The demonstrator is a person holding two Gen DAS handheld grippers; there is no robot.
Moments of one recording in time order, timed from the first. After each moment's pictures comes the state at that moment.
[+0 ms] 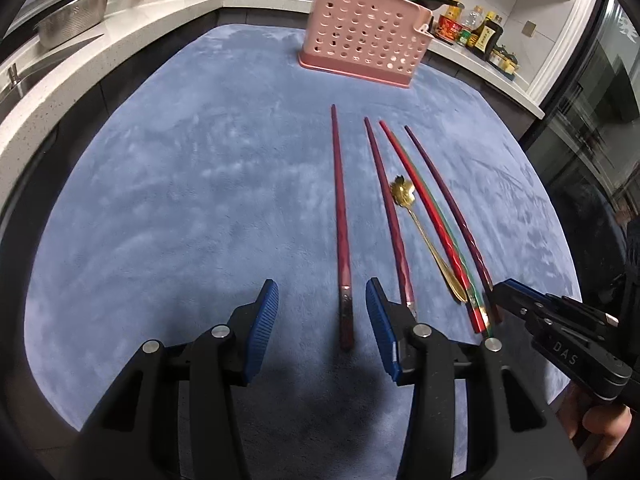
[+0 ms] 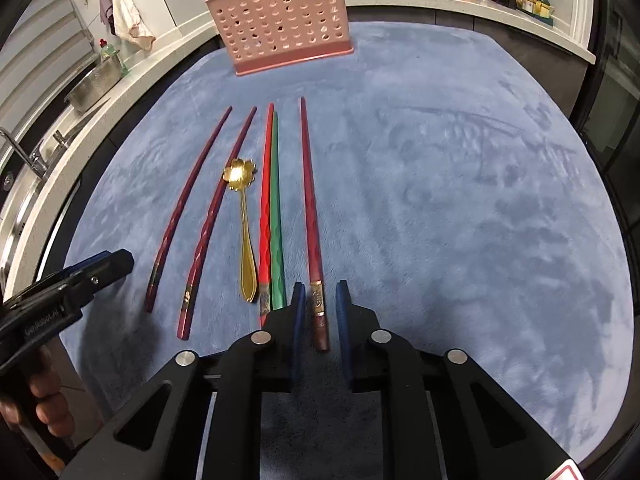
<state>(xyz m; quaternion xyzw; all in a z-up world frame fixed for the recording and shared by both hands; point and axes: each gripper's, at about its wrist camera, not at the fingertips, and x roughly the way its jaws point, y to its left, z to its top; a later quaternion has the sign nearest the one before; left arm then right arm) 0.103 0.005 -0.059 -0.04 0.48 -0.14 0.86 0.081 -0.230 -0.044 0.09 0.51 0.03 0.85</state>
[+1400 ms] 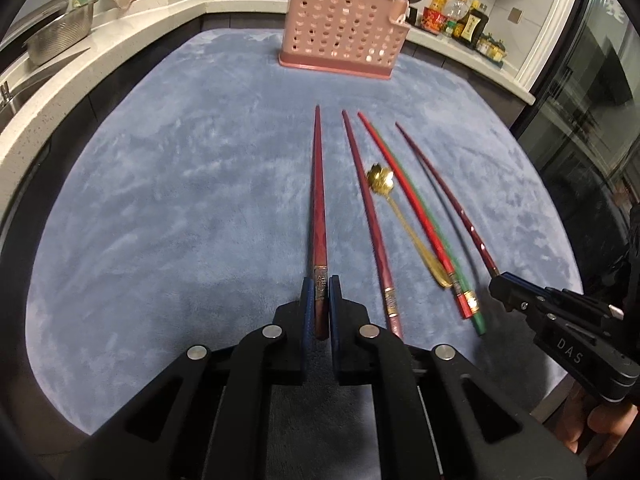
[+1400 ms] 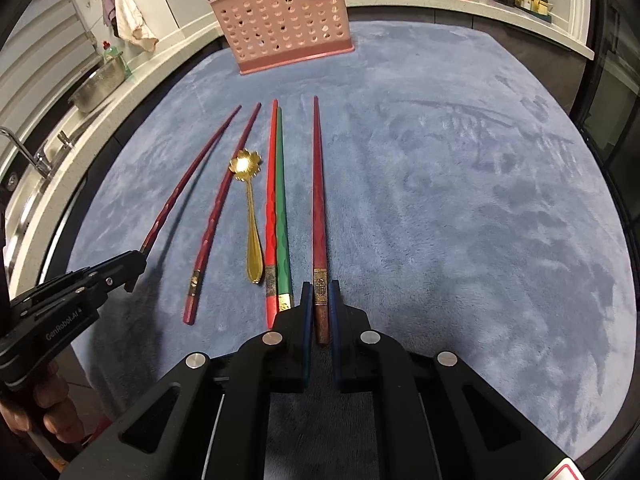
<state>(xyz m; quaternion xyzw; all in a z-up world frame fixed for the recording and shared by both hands) 0.093 -0.007 -0.051 -0.03 0.48 -0.16 0.87 0.070 -0.232 -0.035 0.10 0.50 0.03 0.86</state>
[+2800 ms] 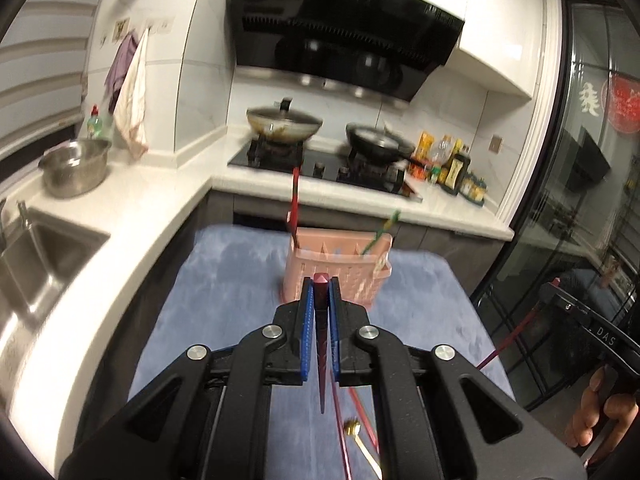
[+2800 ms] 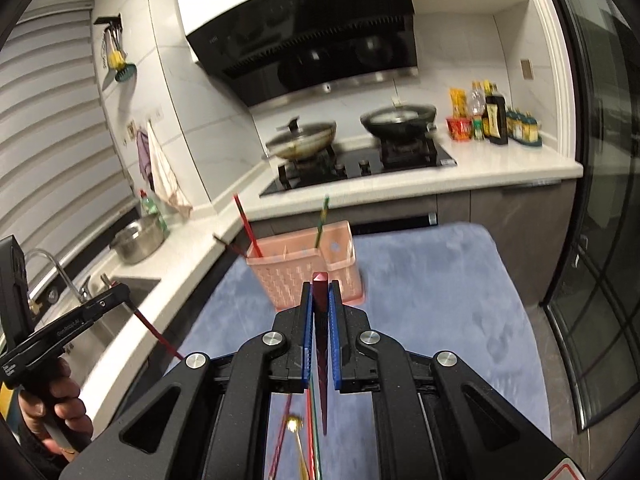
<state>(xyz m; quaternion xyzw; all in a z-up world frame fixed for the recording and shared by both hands) 0.175 0.015 0.171 -0.07 0.26 -0.15 0.95 0.141 -0.292 0.191 0.14 0.25 0.04 0.96</state>
